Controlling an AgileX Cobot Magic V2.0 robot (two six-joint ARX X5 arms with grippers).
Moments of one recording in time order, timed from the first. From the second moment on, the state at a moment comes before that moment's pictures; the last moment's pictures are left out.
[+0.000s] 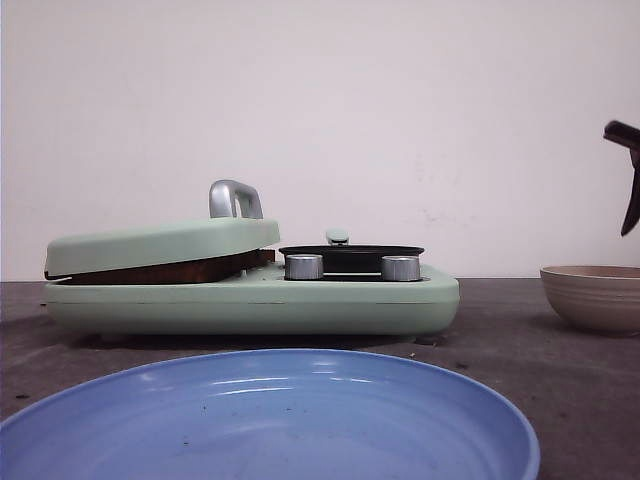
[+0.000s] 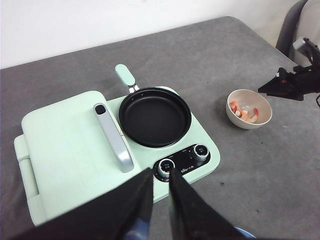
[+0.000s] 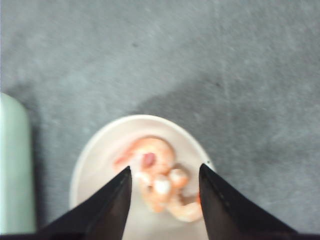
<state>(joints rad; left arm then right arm) -0.53 1.12 1.63 -1.00 0.08 -0.08 -0.22 1.62 1.10 -0.39 -0.38 0.36</state>
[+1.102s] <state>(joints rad) -0.53 1.16 1.63 -1.01 0.08 -0.07 -0.22 1.77 1.10 -0.28 -0.43 0.28</state>
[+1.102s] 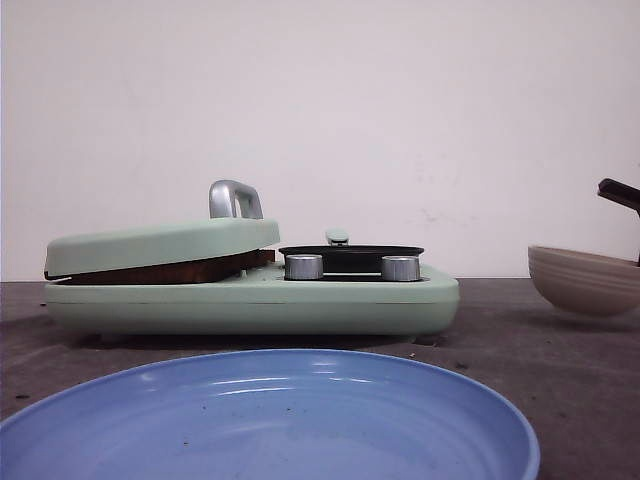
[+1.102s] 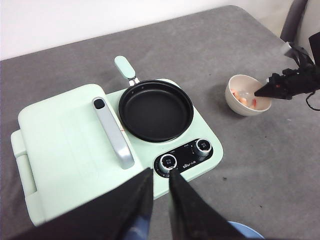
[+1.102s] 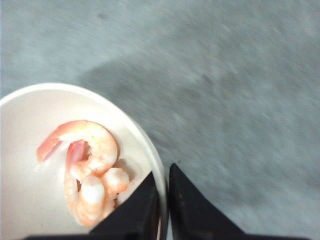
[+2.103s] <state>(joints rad) -0.57 1.16 1.63 -1.03 0.10 -0.07 0.32 1.64 1.14 0.17 -0.23 0.23</state>
